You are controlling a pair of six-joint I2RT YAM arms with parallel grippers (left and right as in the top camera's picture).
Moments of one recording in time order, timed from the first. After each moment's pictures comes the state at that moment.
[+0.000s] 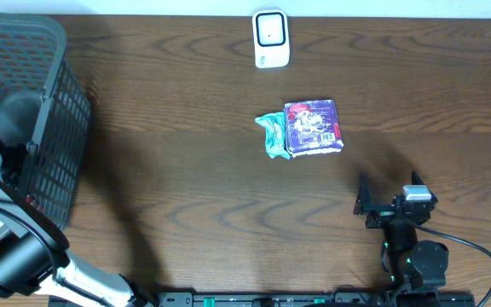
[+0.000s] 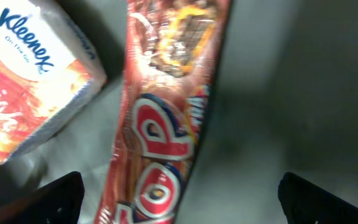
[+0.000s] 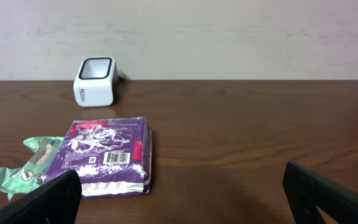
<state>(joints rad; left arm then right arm) 0.74 1.89 1.34 -0.81 -0.19 -0.30 0.07 0.01 0.01 -0.07 0.02 0.02</state>
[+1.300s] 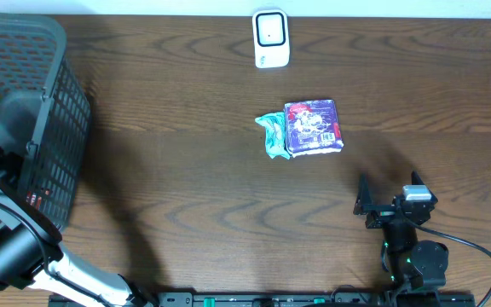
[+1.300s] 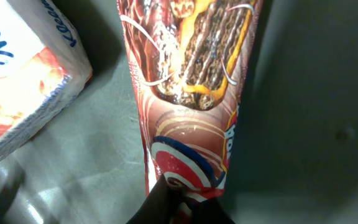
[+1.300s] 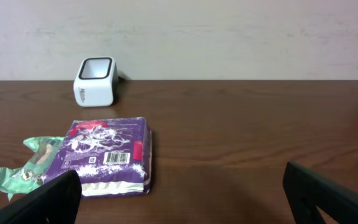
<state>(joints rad) 0.77 1.96 1.35 -0.82 -0.14 -0.31 0.07 0.01 0.01 -0.07 0.02 0.02</state>
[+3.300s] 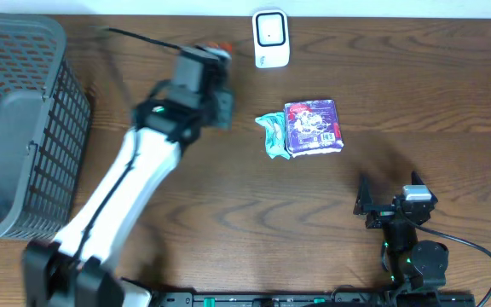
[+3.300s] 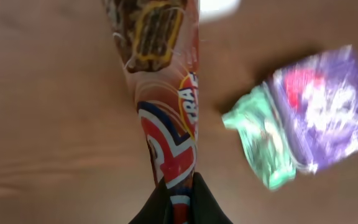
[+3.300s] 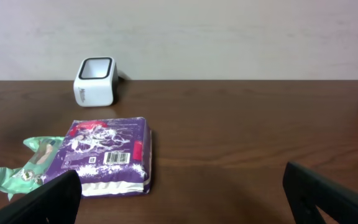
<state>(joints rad) -0.42 1.61 1.34 -0.66 0.00 -0.14 0.07 0.01 0.01 -0.07 0.02 0.02</state>
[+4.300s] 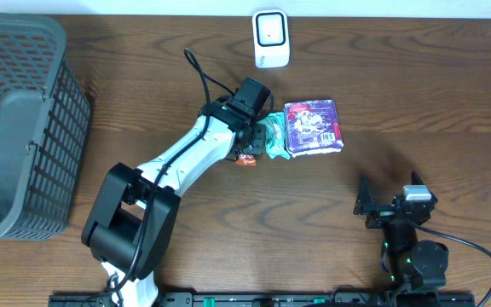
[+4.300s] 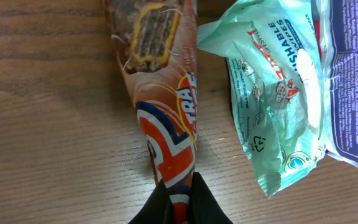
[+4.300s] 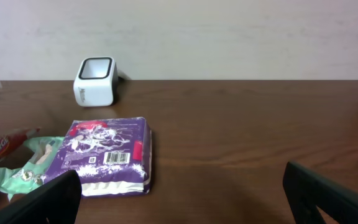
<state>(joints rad) -0.55 1.91 1.34 -0.67 0.02 -0.40 0.07 0.01 0.01 -0.07 0.02 0.02</state>
